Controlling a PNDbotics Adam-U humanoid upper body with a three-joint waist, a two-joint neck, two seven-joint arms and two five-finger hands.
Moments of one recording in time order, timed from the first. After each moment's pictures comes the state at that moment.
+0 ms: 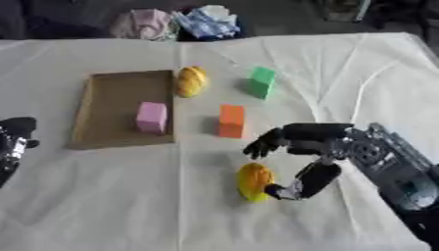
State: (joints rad) left arm -0.13 0.14 -0.02 -1.80 -0.15 0.08 -0.04; right arm -0.30 -0.72 0.32 -1.82 0.47 -0.23 0.76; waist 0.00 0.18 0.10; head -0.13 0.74
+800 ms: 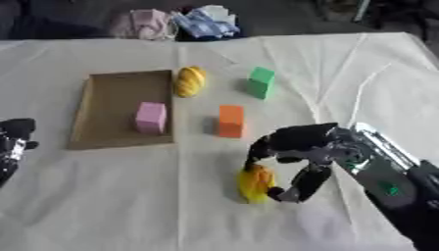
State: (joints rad) left arm -0.13 0.14 -0.02 -1.80 -0.15 0.08 -0.05; right arm -0.33 -0.69 0.35 -1.80 0.59 -0.32 0.74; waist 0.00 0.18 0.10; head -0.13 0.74
